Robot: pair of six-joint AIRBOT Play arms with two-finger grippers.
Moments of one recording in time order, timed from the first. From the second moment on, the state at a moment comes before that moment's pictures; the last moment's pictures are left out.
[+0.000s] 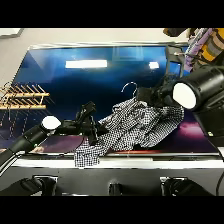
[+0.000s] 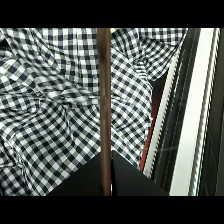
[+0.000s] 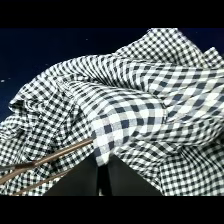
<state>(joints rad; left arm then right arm) -0.52 -1.14 0.77 0.46 -0.82 -0.30 0.58 -1.11 1.52 -1.79 1.48 2.24</state>
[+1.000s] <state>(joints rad) -0.54 -1.22 0.91 0.54 -0.84 -0.37 0.64 -1.18 1.70 -1.83 1.56 2.18</state>
